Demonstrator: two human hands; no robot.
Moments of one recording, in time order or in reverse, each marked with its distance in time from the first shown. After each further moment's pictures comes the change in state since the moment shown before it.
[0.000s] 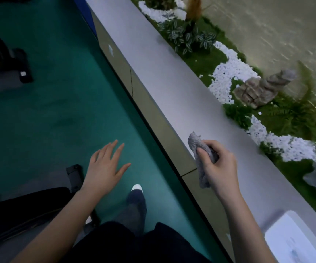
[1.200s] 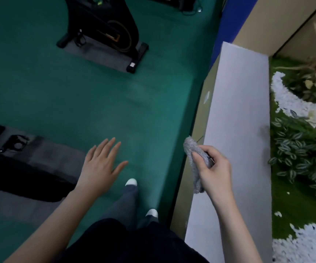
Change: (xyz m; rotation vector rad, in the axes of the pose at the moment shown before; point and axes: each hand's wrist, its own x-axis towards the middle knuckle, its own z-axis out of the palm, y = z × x) left_hand 0.270 -0.115 -0.084 -0.162 0.162 -0.825; right_hand 0.439 -0.143 0.243 0.119 -0.733 -0.306
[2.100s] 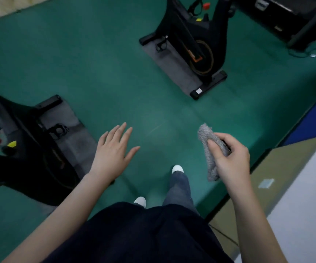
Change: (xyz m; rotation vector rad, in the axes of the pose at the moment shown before) left_hand 0.290 -0.142 -0.071 -0.049 0.116 -0.526; right_hand 0.389 -0.142 0.226 -0.060 -0.448 -0.302
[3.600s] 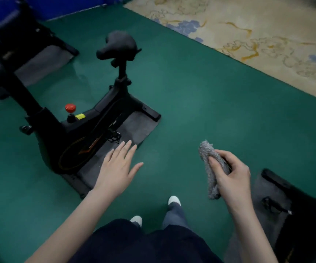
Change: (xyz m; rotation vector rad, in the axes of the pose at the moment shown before) left_hand 0.375 -0.135 -0.068 -0.151 0.150 -1.276; right_hand 0.552 -0.242 0.390 0.016 -1.153 -0.619
